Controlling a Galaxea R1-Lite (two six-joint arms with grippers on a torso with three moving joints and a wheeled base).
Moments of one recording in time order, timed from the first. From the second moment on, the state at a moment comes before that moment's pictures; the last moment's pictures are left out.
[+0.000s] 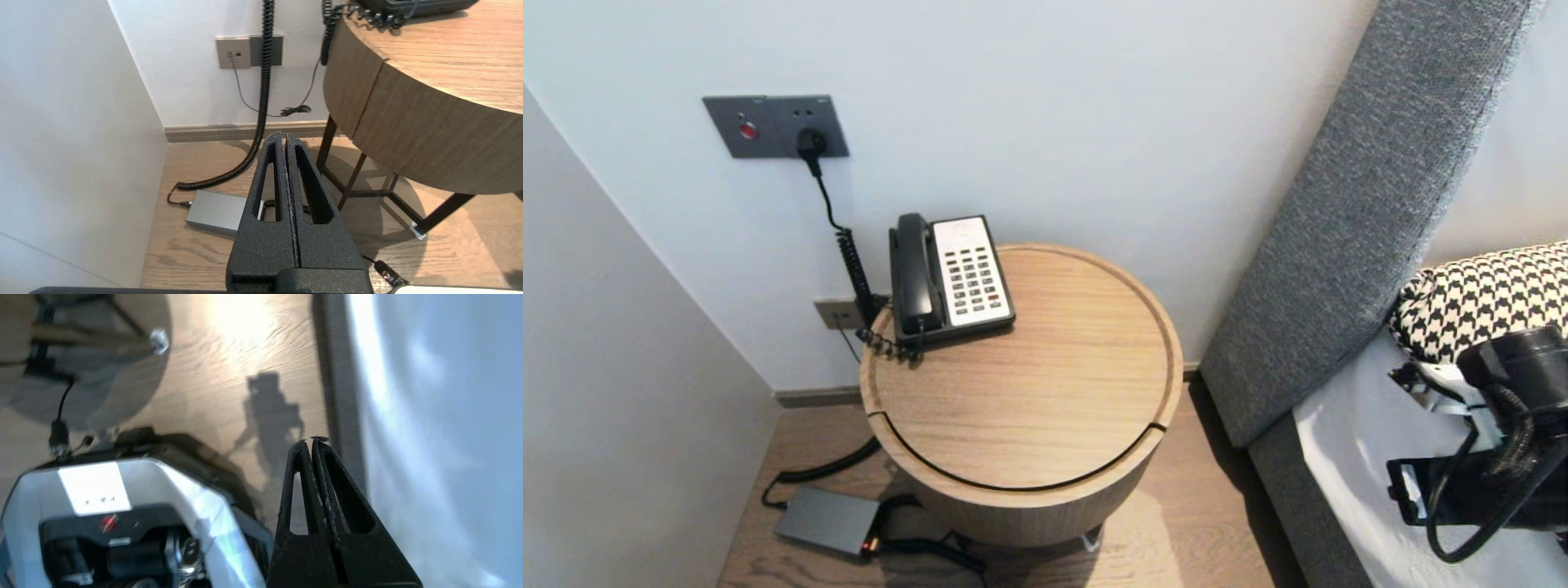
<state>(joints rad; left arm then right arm) 0.00 0.00 0.00 -0.04 0.01 0.01 0.05 1.42 -0.69 0.21 -0.09 0.07</state>
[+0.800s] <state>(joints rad) 0.00 0.00 0.00 -0.04 0.01 0.01 -0.06 0.93 -0.46 0.23 -0.18 0.02</state>
